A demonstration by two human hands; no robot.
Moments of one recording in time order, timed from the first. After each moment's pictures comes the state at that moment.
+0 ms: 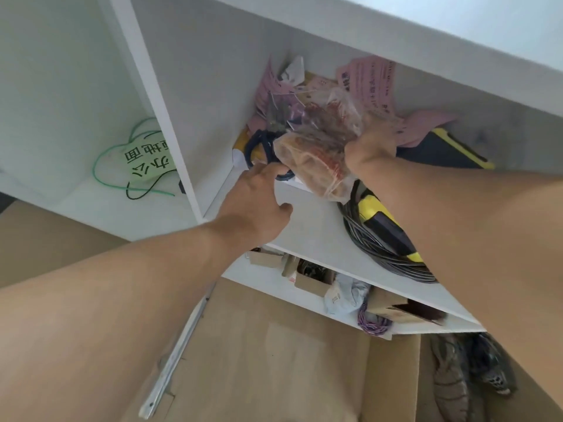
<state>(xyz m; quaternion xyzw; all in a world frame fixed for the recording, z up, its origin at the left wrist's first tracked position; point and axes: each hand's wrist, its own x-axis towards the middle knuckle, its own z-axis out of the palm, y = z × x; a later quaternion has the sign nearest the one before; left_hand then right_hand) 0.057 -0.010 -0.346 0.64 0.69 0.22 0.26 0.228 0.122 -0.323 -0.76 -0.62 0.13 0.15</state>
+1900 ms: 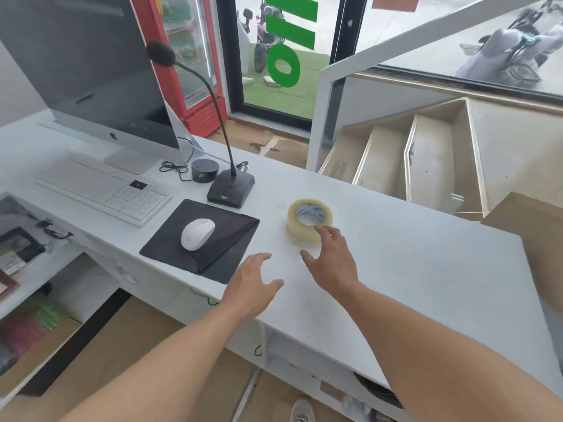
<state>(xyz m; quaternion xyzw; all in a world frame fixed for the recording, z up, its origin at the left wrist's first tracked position) -0.052 0.010 -0.009 0.54 0.75 0.21 0.32 0.122 0.111 -0.028 -0.61 -0.75 0.22 0.17</state>
